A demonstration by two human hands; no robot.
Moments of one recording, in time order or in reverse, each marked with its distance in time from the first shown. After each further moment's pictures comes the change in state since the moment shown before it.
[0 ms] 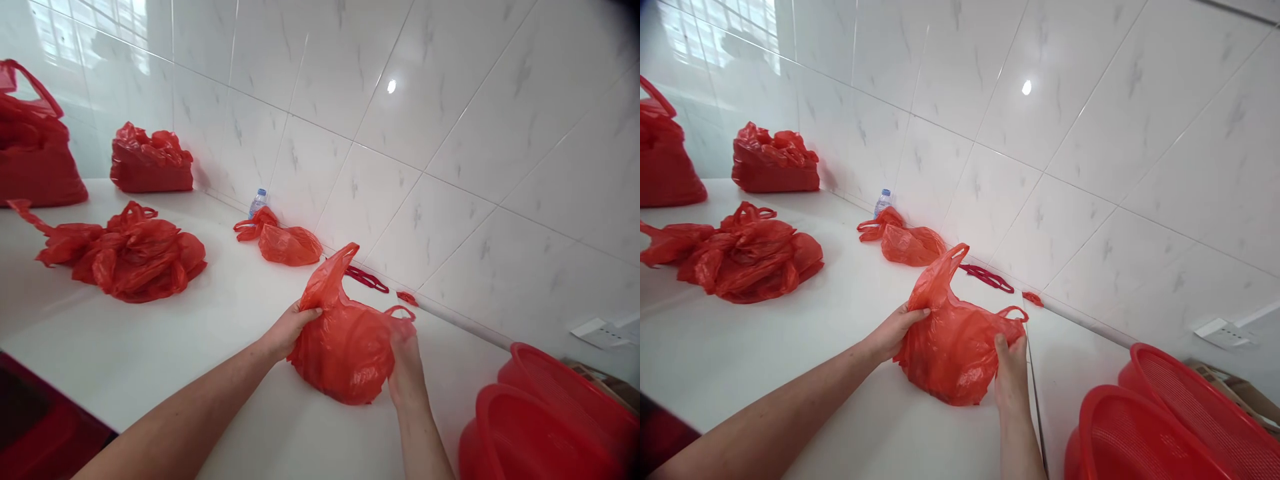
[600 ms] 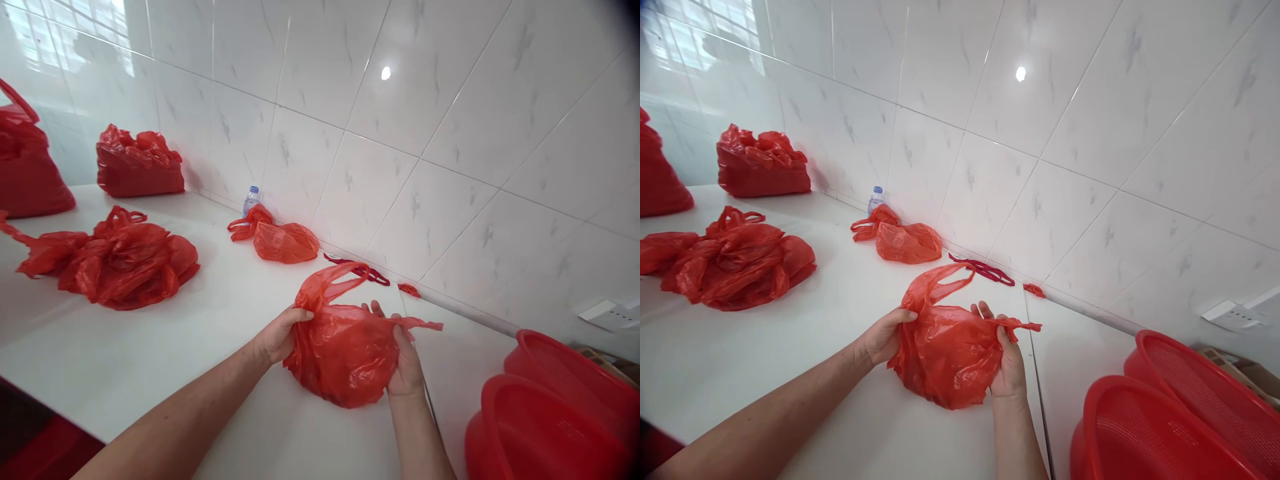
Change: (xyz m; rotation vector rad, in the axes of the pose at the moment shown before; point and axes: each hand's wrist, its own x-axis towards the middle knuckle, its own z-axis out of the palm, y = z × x) left_hand -0.003 0.000 -0.004 -0.156 -0.138 -0.119; right_hand 0.003 0.012 0.001 0.467 -0.208 0.213
